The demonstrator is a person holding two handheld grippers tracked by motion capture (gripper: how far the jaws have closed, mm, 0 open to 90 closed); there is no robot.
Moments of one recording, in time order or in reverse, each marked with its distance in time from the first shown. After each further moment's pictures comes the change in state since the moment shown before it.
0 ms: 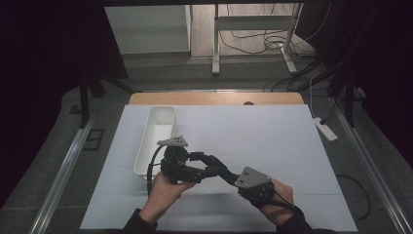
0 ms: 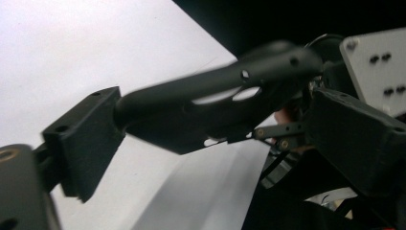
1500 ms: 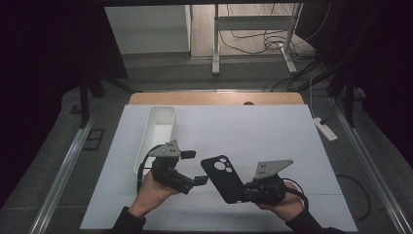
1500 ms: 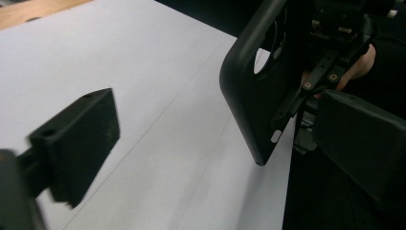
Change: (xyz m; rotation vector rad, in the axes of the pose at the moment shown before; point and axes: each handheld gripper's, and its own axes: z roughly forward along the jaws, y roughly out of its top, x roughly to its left) left arm 0.006 -0.013 -0.019 -0.004 0.025 0.283; right arm -0.034 -0.022 -0.009 -0.106 0.509 0.235
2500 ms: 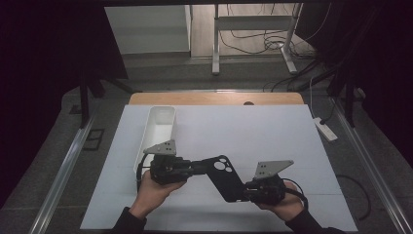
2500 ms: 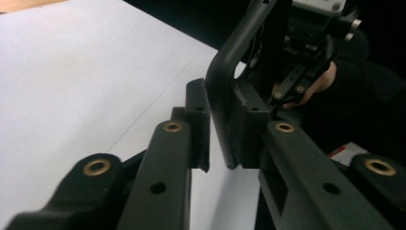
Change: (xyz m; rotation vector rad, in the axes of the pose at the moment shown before) left arm 0.006 -0.002 -0.003 -0.043 -0.127 -0.077; right arm 0.001 0.001 0.000 -0.009 -0.019 -0.010
